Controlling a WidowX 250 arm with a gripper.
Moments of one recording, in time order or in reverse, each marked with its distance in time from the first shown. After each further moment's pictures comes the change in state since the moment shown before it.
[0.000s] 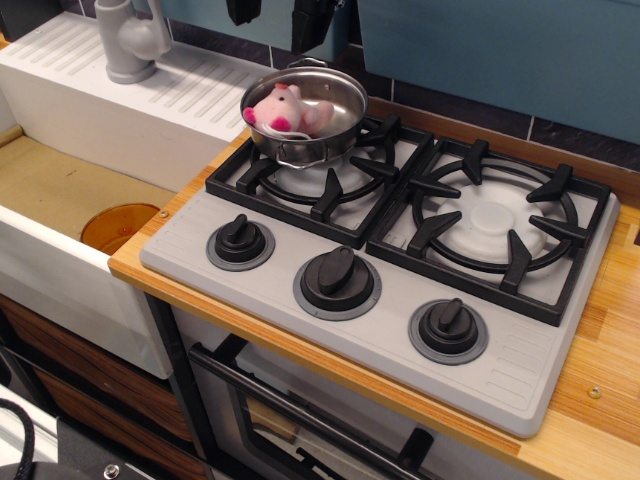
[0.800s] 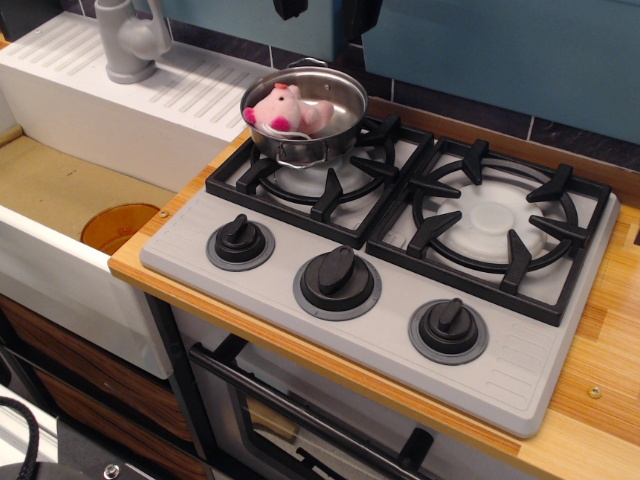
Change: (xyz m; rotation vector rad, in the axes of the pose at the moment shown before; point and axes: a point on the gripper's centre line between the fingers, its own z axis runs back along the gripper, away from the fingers) arm 0.004 -0.026 0.019 -0.167 -0.009 0.019
